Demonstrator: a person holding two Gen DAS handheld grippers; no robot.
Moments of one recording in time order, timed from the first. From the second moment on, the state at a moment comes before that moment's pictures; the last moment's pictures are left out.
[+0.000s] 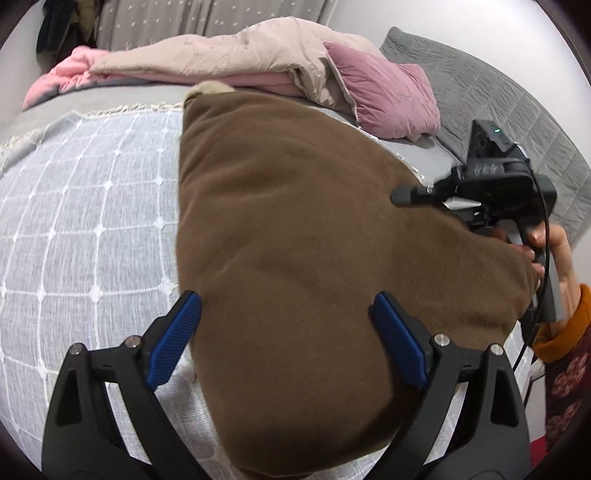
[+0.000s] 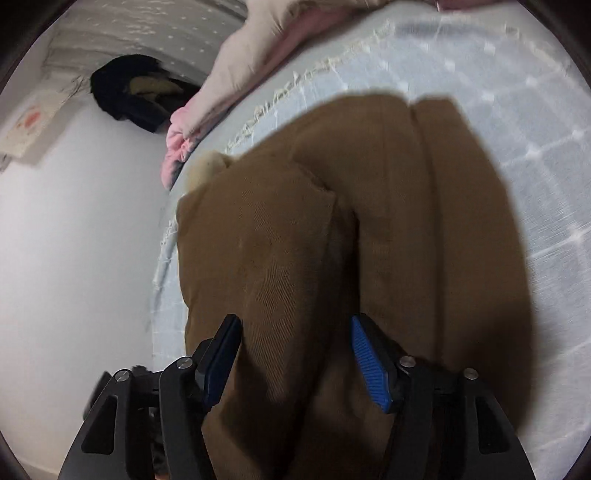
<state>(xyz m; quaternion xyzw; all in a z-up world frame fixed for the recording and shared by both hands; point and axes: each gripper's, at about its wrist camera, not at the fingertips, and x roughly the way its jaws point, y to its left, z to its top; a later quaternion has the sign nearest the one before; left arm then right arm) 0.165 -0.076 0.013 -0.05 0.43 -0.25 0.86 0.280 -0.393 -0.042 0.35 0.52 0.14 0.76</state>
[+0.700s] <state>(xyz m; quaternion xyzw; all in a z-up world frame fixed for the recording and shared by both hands) 0.163 -0.066 -0.006 -0.10 0.47 -0.28 0.83 0.212 -0.449 -0.074 0.48 0.49 0.14 0.71</state>
